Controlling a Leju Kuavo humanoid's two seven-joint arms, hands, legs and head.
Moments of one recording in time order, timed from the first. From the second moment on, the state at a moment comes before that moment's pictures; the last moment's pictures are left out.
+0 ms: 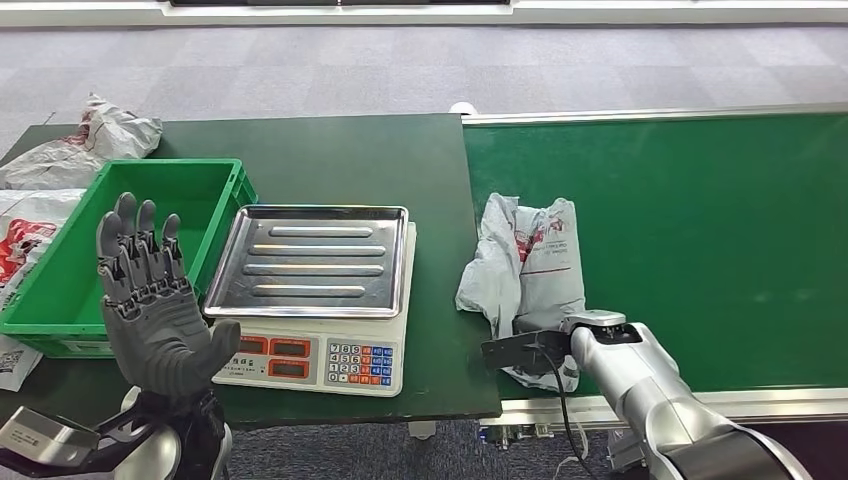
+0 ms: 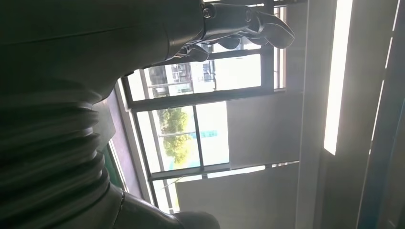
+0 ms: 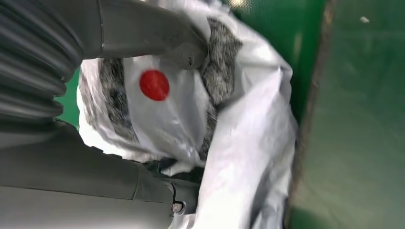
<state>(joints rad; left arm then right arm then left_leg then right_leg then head) 0.03 -0.15 -0.11 -1.83 0.00 -0.08 -0.70 -0.72 -0.03 0.39 -0.34 1.24 0.51 -0.59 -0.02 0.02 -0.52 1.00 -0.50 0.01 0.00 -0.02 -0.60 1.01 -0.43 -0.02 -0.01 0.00</state>
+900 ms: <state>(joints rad) 0.03 -0.15 -0.13 -1.81 0.01 -0.07 -0.70 -0.65 -0.12 0.43 -0.73 0.92 0.10 -0.43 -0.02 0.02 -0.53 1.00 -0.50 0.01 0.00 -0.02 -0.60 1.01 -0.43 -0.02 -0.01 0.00</state>
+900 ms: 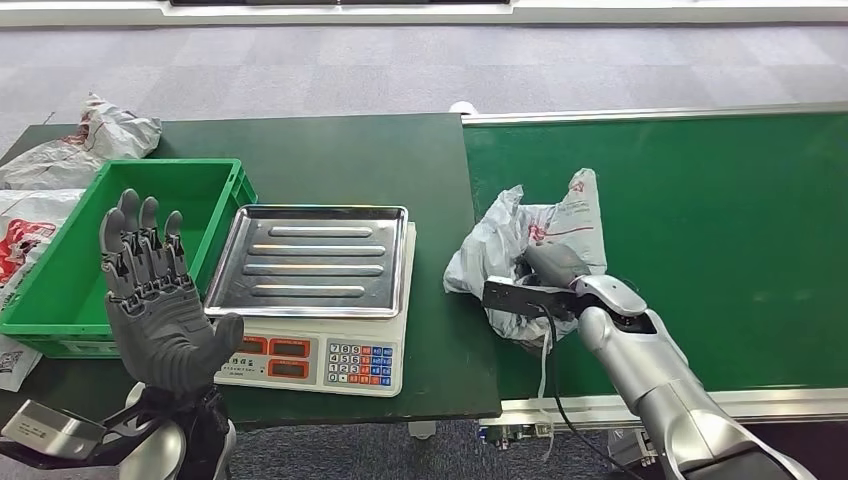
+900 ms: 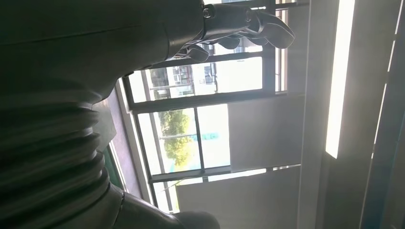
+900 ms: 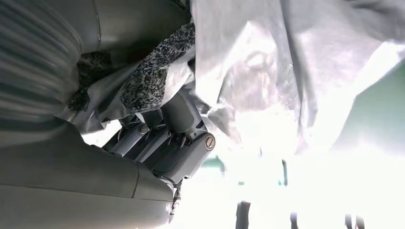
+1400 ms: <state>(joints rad) 0.03 -0.15 -0.13 -1.81 0.00 -0.09 -0.70 -0.56 -0.14 0.30 -1.28 1.17 -0.33 -0.05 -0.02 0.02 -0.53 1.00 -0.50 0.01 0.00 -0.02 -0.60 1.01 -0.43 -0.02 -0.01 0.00</state>
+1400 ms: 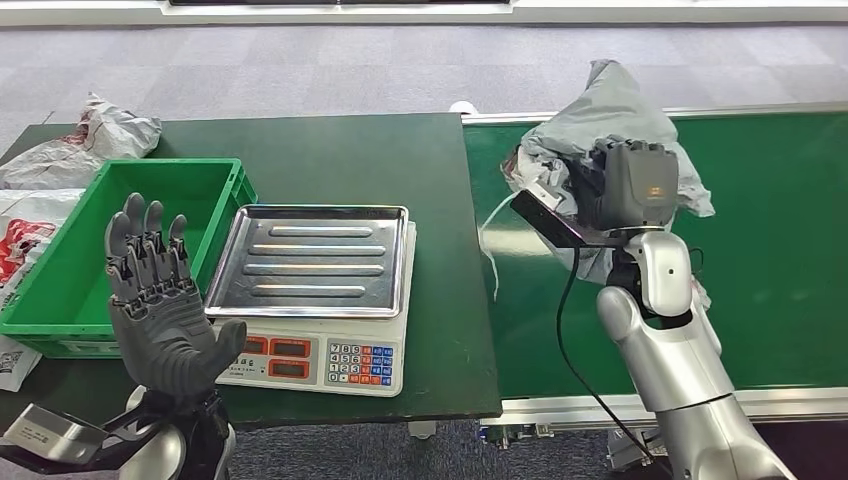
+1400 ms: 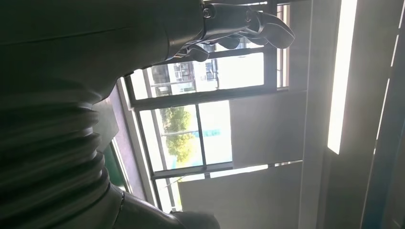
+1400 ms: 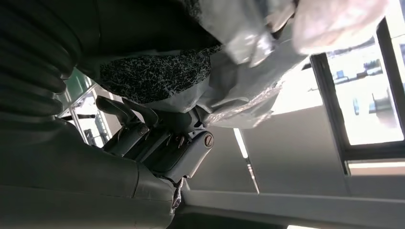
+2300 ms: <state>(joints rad) -0.08 -0.25 -0.07 -1.65 0.16 -0.15 -0.70 -0.71 0.23 0.58 -1.02 0.96 -0.04 -0.55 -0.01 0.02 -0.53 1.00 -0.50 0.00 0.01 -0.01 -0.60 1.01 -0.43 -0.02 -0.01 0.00</state>
